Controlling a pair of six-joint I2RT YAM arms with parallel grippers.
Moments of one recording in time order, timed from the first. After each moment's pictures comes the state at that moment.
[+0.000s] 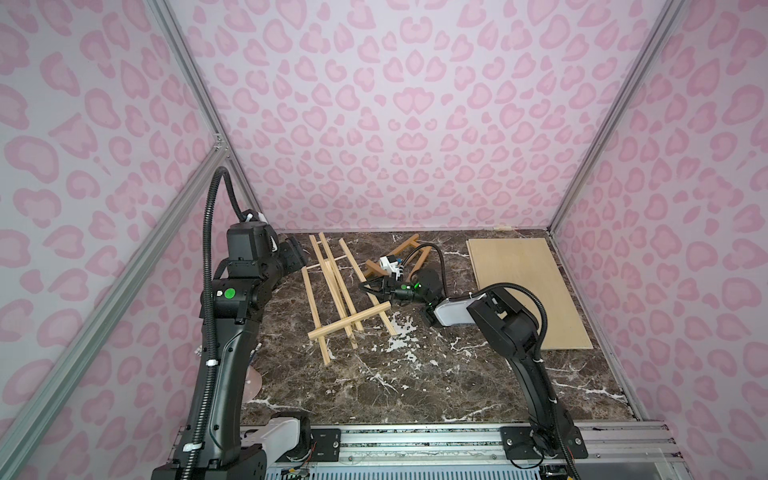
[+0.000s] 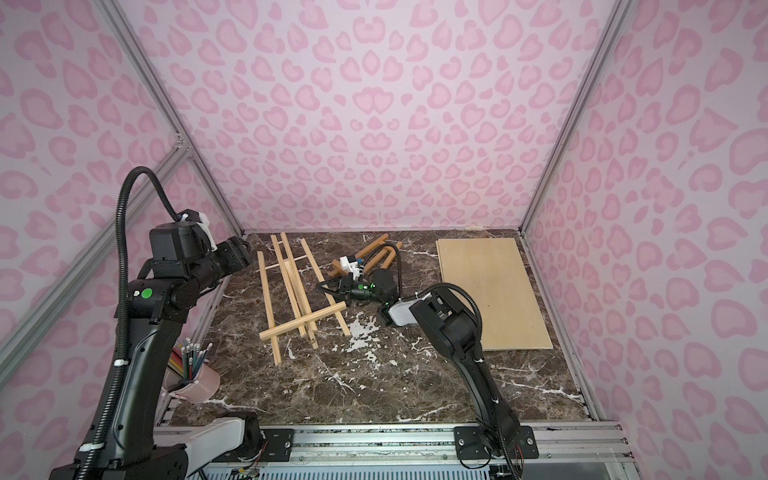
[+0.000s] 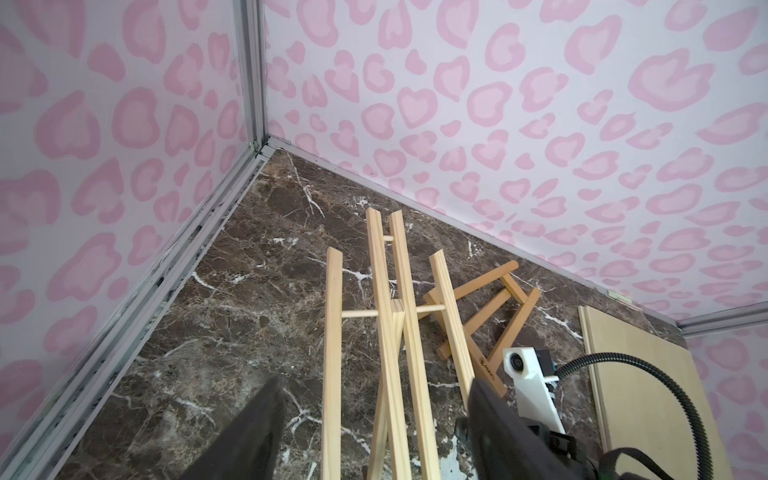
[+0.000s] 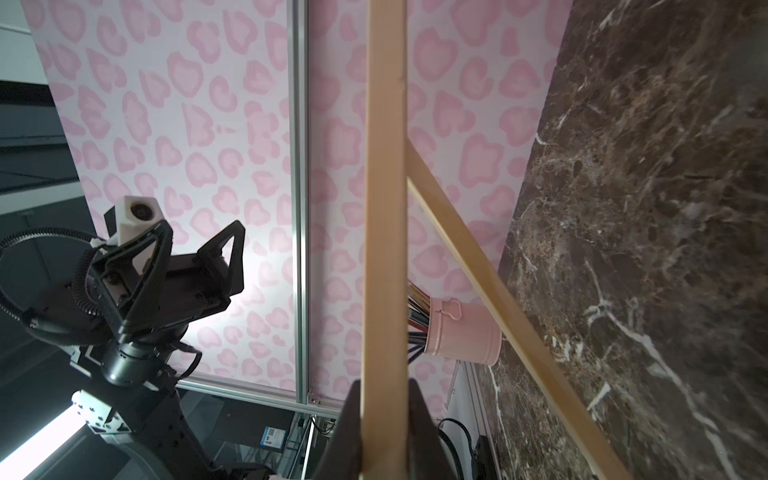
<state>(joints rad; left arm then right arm) -0.03 1.16 1.49 -0.89 -0.08 -0.41 0.70 2.33 1.36 1.18 -0.81 1.65</state>
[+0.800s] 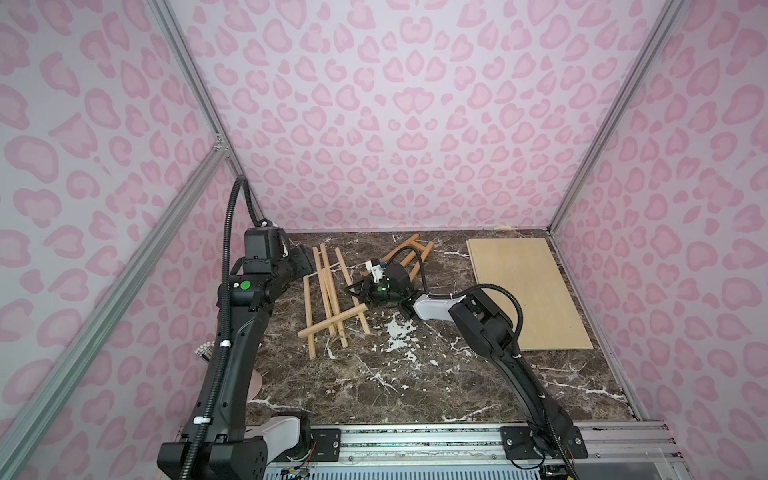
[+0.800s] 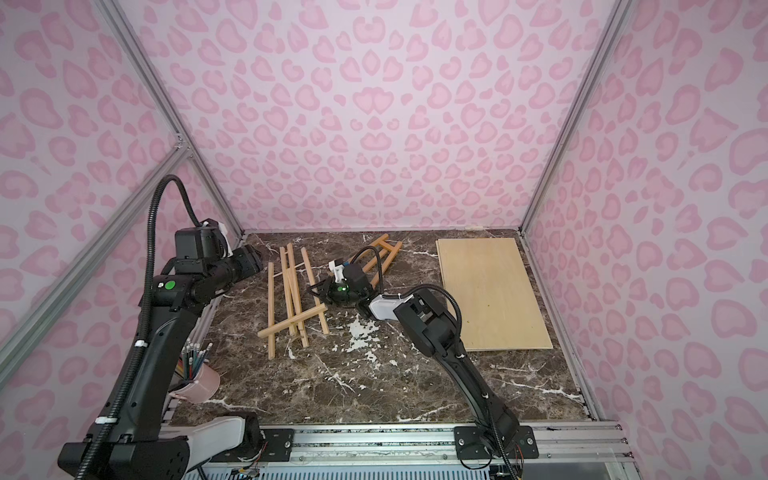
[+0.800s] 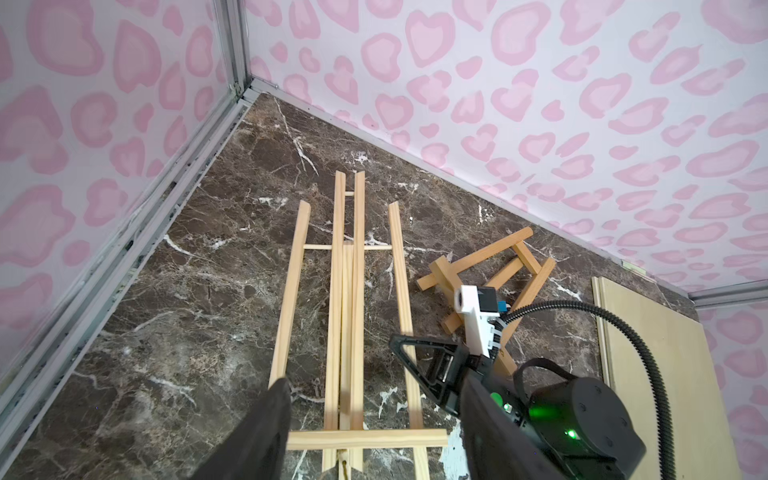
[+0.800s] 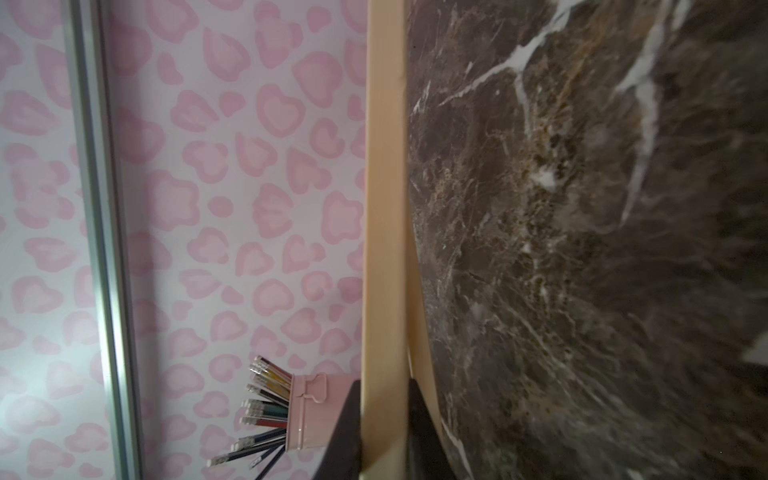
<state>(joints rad) -0.03 1.22 1.39 -0.84 -0.02 -0.44 0.77 2.52 1.71 0.57 -0.59 1.24</state>
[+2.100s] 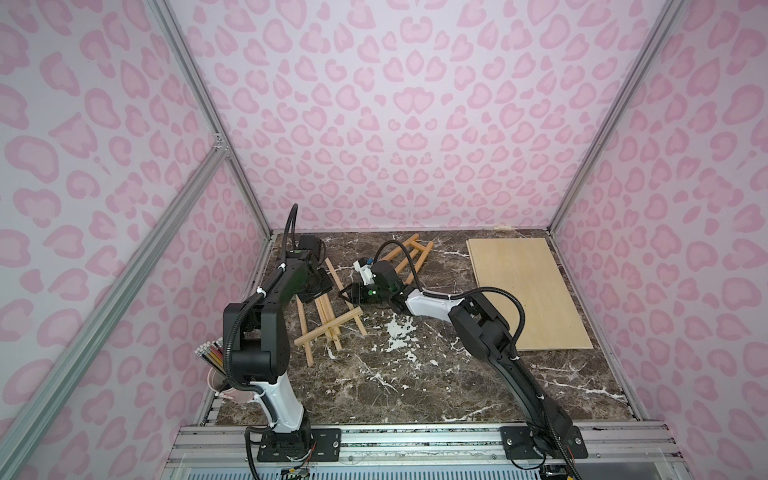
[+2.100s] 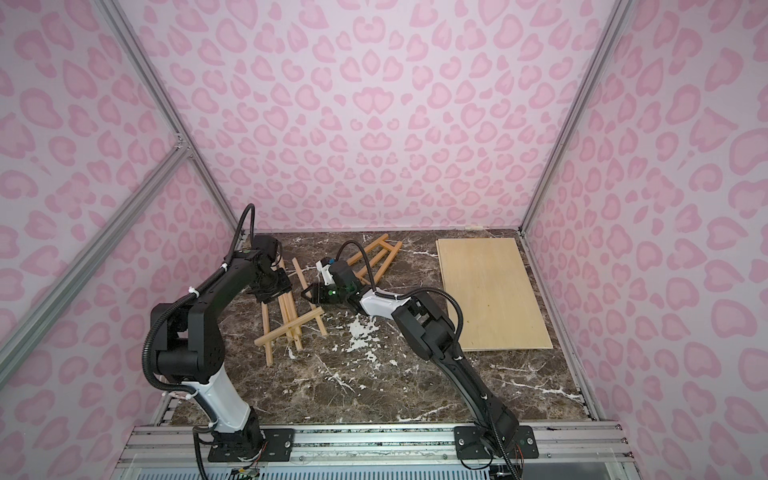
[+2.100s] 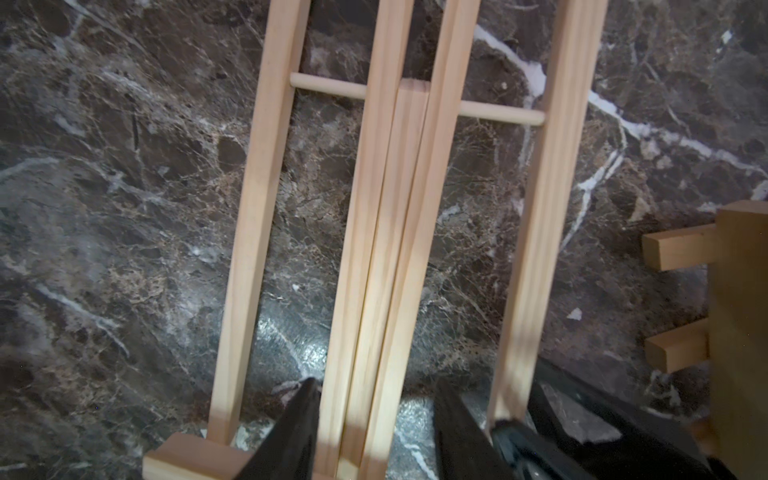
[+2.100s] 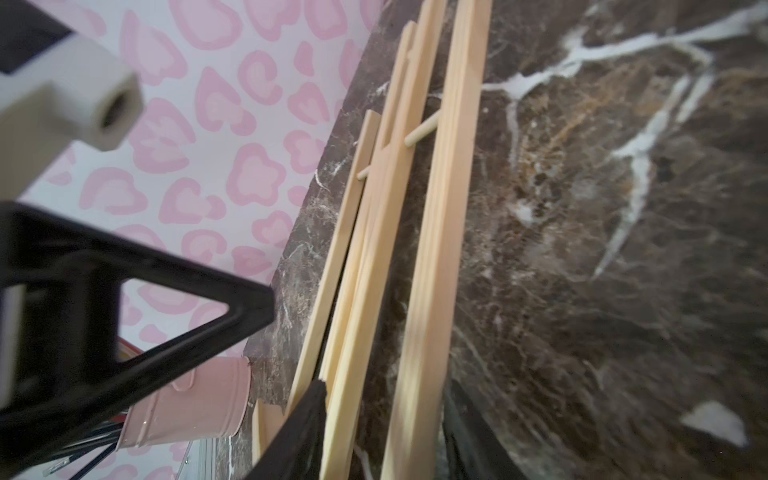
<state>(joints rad) -0.04 1.80 1.40 -0.89 -0.08 -0.63 0.81 2.48 1.85 0.19 -0.47 0.75</state>
